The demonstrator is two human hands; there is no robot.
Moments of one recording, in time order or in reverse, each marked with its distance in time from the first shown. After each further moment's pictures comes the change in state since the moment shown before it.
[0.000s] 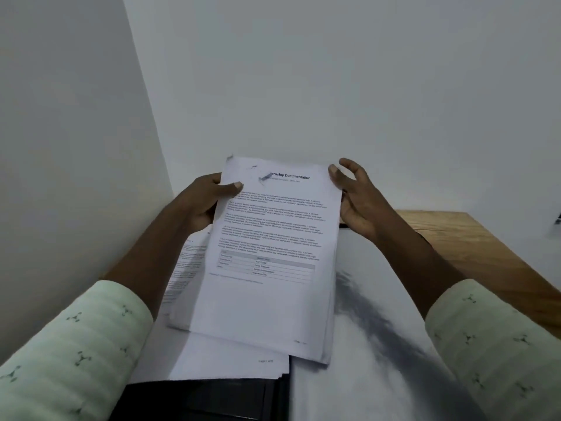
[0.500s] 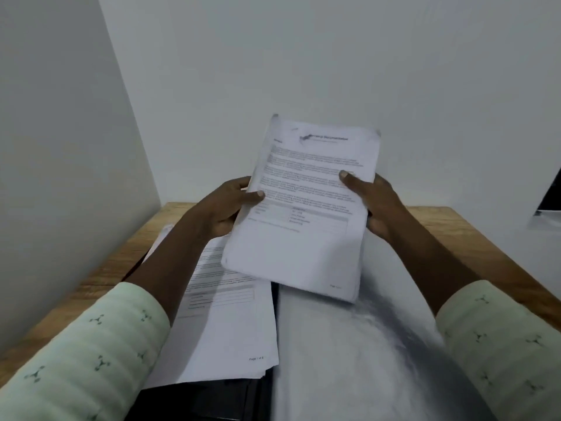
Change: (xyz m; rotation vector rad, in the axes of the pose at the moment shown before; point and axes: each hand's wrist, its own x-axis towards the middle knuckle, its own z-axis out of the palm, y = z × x) left_hand 0.002 -0.002 0.063 -0.074 -0.171 0.017; right_hand -0.011 -0.018 -0.048 -0.210 0.059 -0.063
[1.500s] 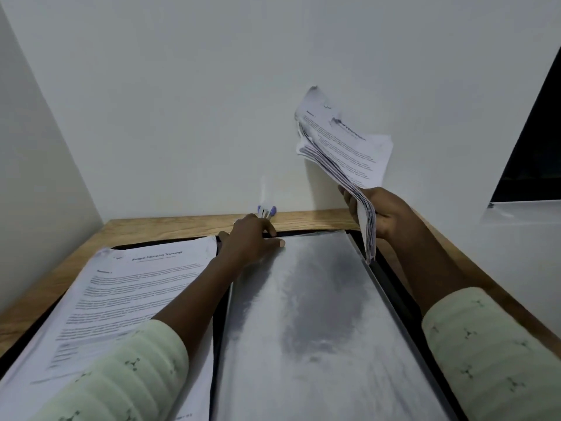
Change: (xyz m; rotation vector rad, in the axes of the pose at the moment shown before) left_hand 0.061 -0.067 0.095 1.145 0.184 0.082; right_hand 0.018 -0.024 -0.086 0.291 0.255 0.271
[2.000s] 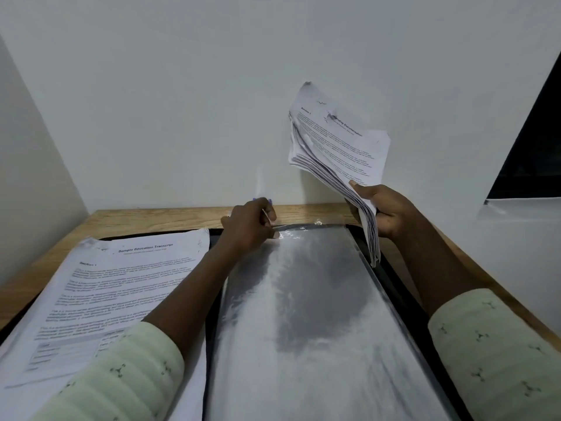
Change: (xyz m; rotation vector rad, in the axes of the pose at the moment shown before) left_hand 0.010 0.003 0.002 -0.178 0.047 0.077; right_hand -0.011 0.005 -0.002 0.001 -0.034 -0.013
